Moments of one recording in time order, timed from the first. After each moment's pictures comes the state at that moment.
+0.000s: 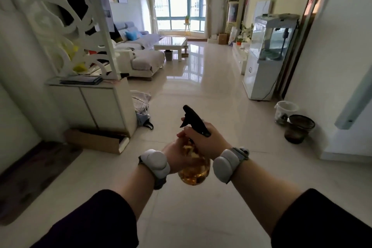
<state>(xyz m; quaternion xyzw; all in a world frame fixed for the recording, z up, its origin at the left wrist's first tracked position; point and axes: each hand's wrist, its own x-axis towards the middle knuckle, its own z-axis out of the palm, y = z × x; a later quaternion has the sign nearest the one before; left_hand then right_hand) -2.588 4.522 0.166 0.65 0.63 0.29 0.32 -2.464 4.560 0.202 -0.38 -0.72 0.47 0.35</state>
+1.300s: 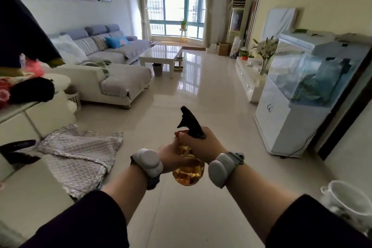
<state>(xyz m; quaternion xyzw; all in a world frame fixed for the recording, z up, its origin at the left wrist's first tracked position) -2.823 5.574 0.179 0.64 0.61 0.30 0.36 -2.694 5.606 0.213 -0.44 -0.73 0.43 0.30</state>
